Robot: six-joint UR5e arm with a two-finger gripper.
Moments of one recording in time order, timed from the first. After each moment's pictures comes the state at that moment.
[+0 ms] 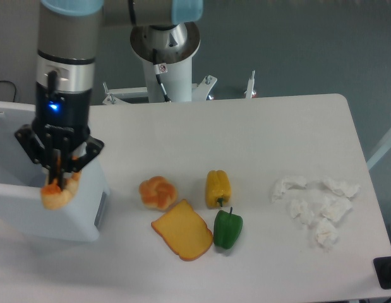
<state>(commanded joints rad) 2.06 -1.73 -1.46 -0.93 1.29 0.12</state>
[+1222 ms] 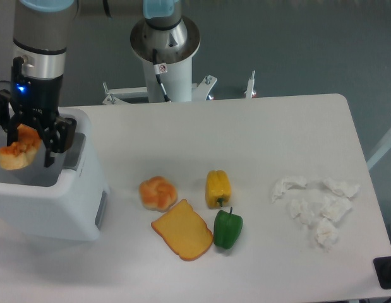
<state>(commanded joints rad) 2.04 -1.67 -1.62 -0.93 1.26 0.36</state>
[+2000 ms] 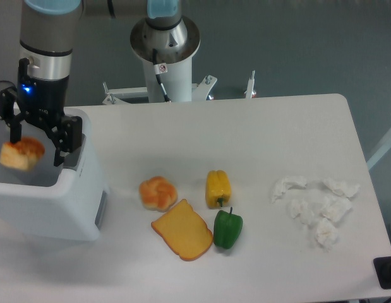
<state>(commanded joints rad) 2.04 -1.62 -1.66 -0.95 1.26 0.43</state>
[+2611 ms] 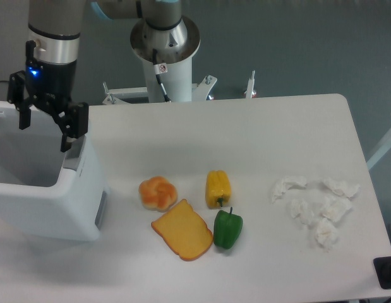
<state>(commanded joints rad) 2.14 -1.60 -1.63 -0.99 1.24 0.49</state>
